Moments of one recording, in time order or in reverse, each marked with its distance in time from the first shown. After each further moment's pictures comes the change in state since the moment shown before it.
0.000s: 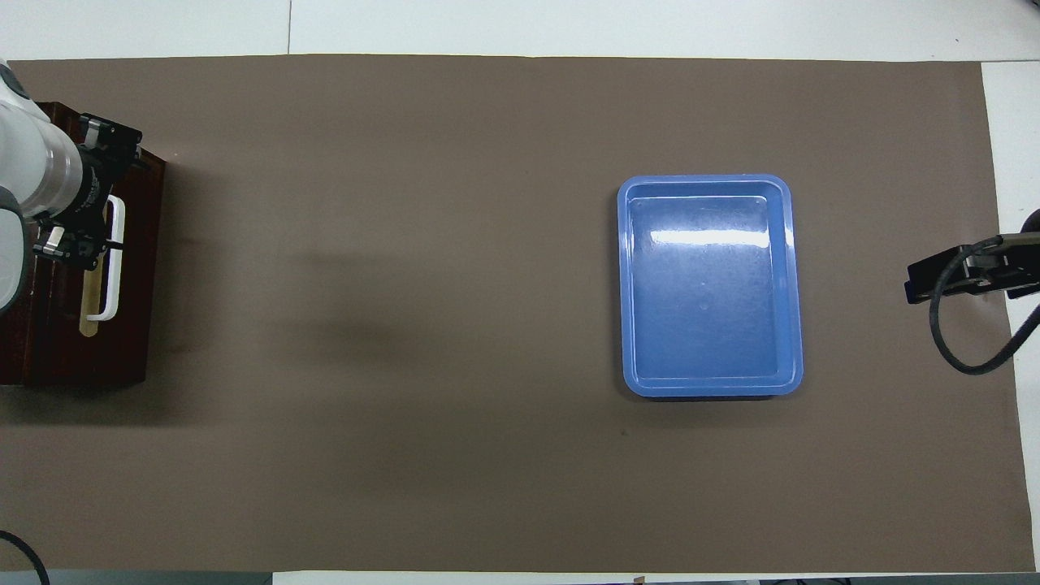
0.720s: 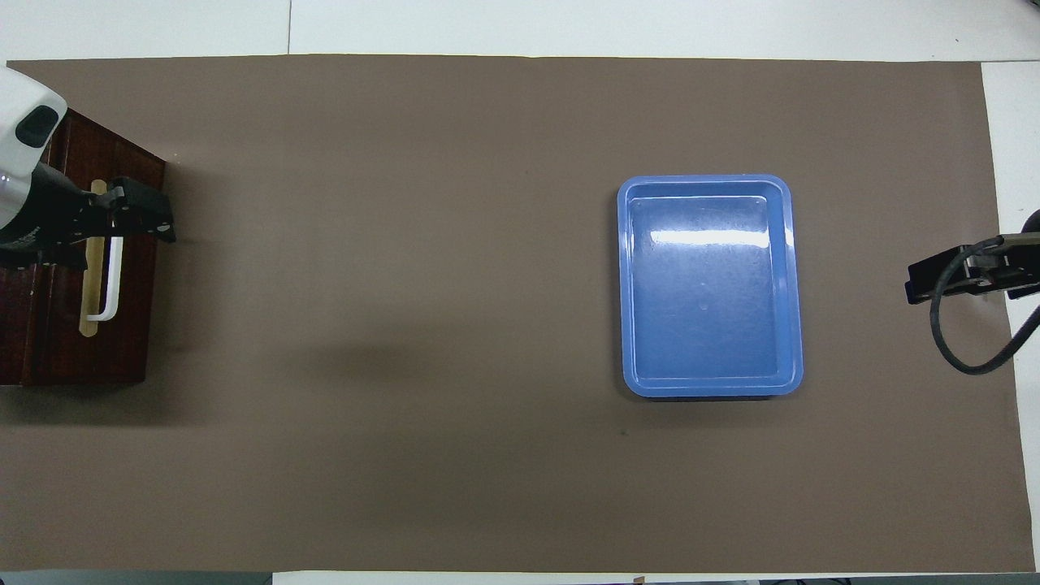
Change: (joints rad) left arm 0.006 -0.021 0.025 0.107 -0.173 -0.288 1.043; right arm 0.000 0.000 0.000 0.000 0.000 0.000 0.000
